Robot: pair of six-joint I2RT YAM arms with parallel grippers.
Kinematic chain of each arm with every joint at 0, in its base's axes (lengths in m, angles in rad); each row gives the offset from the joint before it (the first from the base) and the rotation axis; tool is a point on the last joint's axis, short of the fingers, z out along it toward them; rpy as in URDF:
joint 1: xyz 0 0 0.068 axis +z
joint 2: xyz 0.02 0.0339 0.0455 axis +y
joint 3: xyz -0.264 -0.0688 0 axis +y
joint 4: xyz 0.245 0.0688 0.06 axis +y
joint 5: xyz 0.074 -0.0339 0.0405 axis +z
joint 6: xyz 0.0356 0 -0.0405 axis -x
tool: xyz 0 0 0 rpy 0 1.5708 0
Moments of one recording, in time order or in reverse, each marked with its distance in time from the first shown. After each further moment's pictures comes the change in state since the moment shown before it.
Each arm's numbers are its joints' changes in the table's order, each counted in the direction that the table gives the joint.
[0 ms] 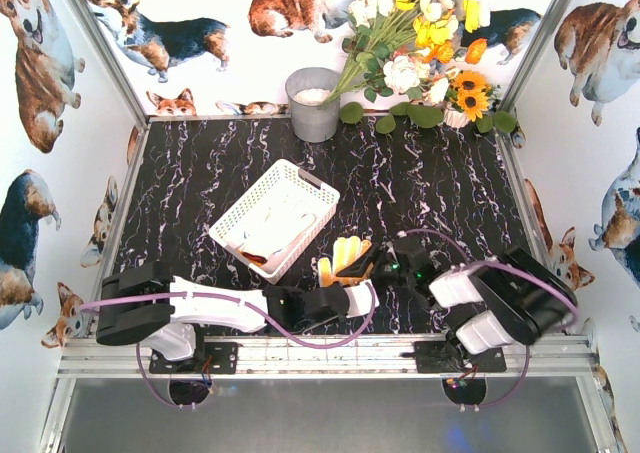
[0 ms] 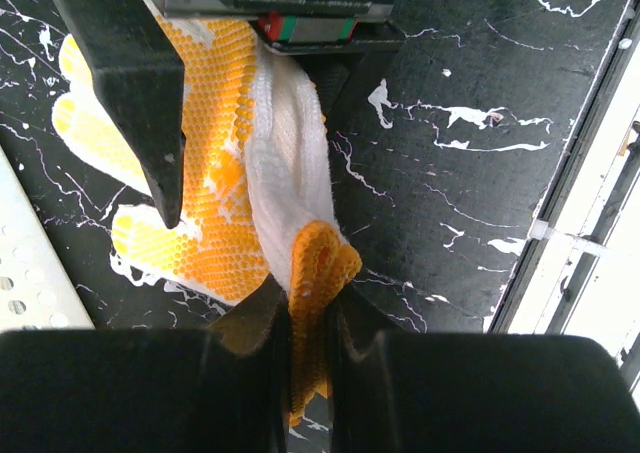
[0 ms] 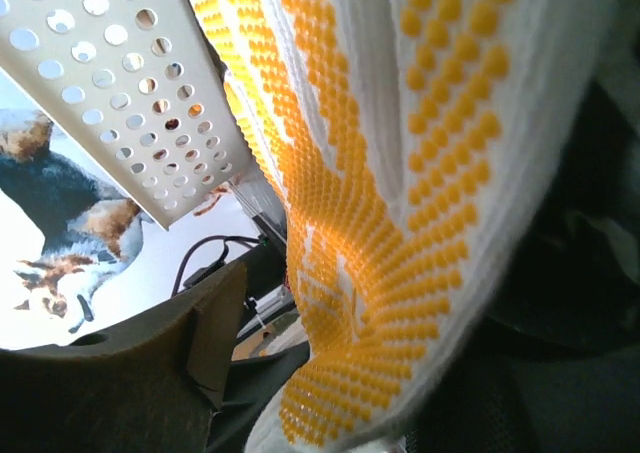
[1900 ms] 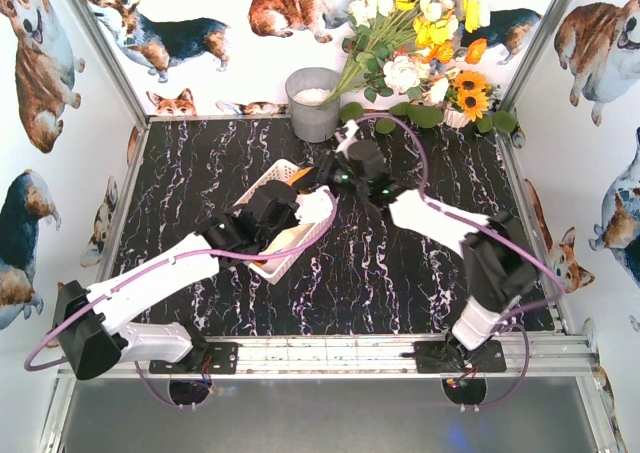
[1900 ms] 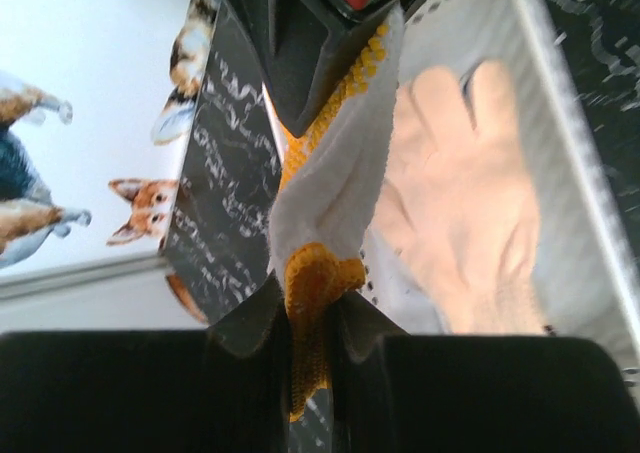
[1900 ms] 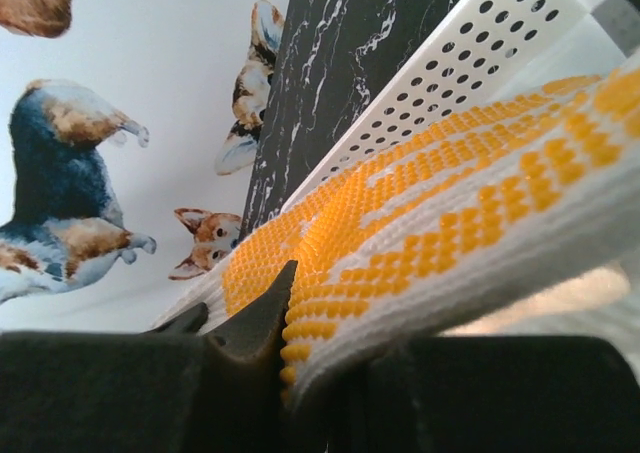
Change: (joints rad) left arm 0.528 -0.259 -0.349 0.475 0.098 -0.550; right arm 0.035 0.222 -0.926 0.370 -0.140 0.511
